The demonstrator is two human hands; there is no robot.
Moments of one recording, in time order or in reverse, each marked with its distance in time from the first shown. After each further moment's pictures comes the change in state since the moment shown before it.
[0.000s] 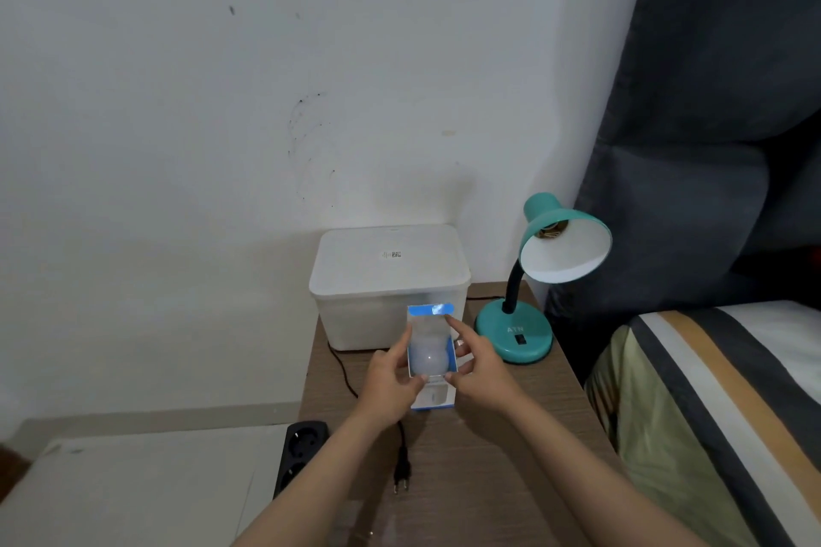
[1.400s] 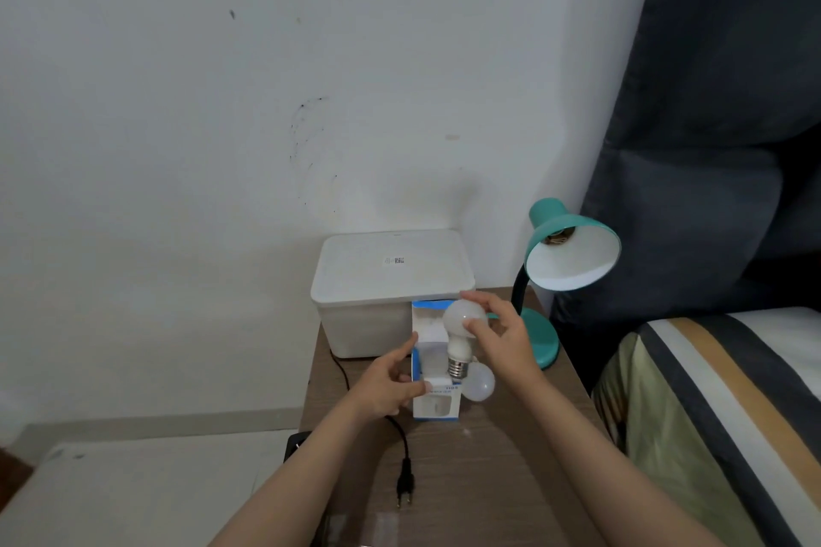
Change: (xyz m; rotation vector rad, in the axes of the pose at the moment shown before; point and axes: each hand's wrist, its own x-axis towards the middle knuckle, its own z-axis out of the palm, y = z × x) left_hand 0.010 0.013 -0.024 -0.067 -0.244 -0.222; right_hand 0.022 -0.026 -0.023 0.184 0.255 -0.212
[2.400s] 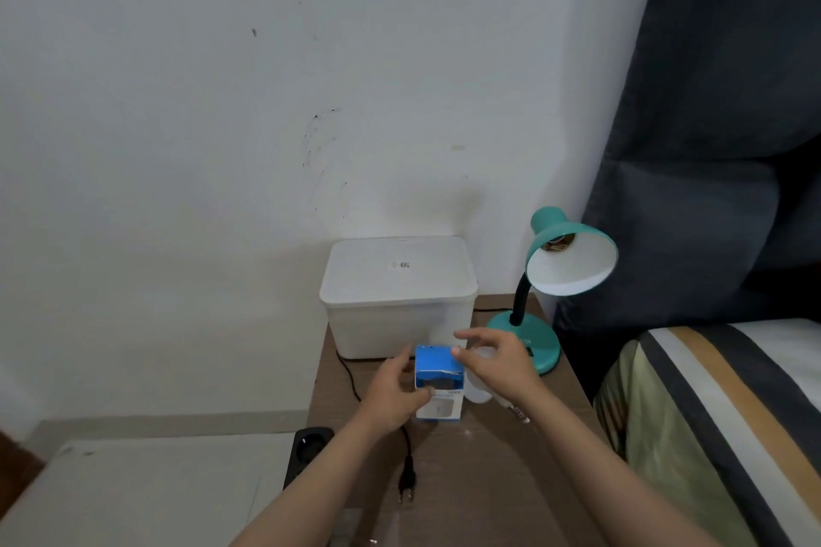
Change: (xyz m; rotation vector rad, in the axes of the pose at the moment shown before) left_hand -0.018 -0.001 0.020 0.086 0.213 0.131; right_hand -0.013 0.008 -0.006 -0.362 -0.142 0.141
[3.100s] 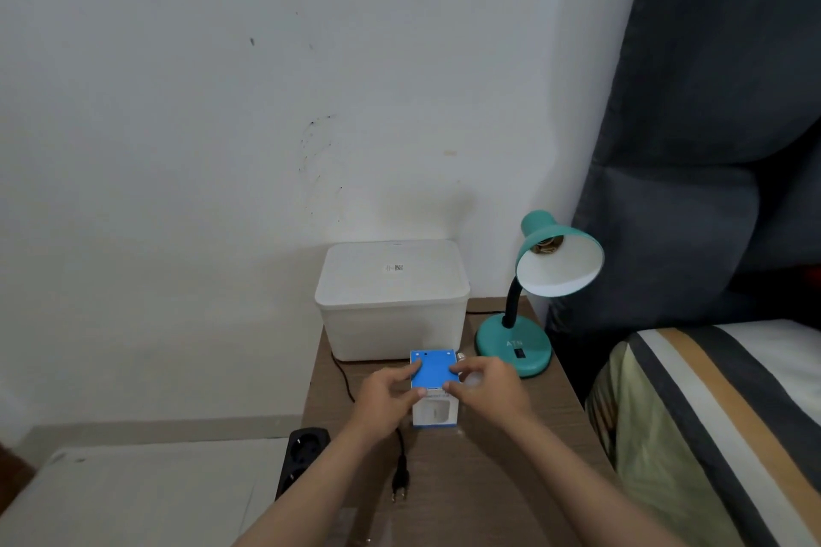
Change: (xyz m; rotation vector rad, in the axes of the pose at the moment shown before) left_hand -0.007 -0.008 0.005 0.058 0.098 0.091; right_hand -0.020 0.015 0.014 -0.309 0.008 0.042
